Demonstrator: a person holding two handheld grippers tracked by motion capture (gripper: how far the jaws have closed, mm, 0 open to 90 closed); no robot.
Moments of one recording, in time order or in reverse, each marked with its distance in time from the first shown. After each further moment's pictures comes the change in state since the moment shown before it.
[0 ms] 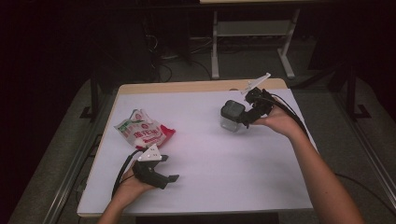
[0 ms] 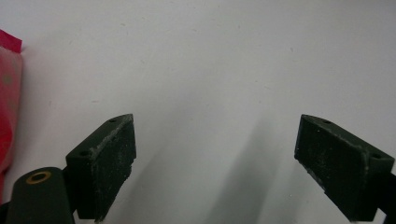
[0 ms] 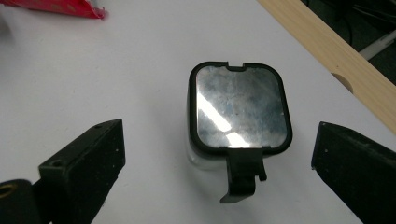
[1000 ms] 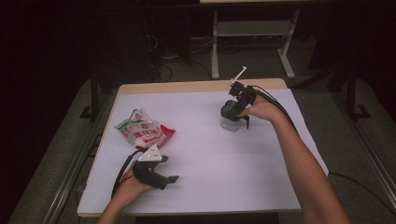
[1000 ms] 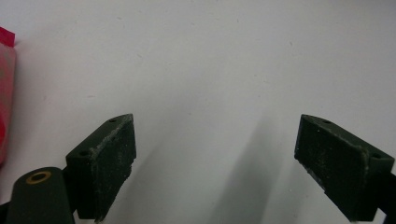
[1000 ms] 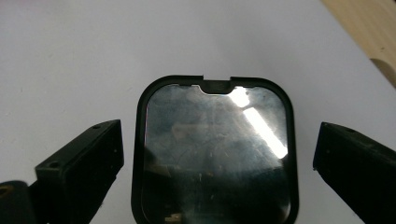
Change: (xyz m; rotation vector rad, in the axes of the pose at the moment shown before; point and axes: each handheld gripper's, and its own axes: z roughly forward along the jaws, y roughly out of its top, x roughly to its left) left arm 0.001 -0.001 0.000 0.023 -0.009 0.010; right arm -0.029 0.032 0.067 0.196 0.072 -0.008
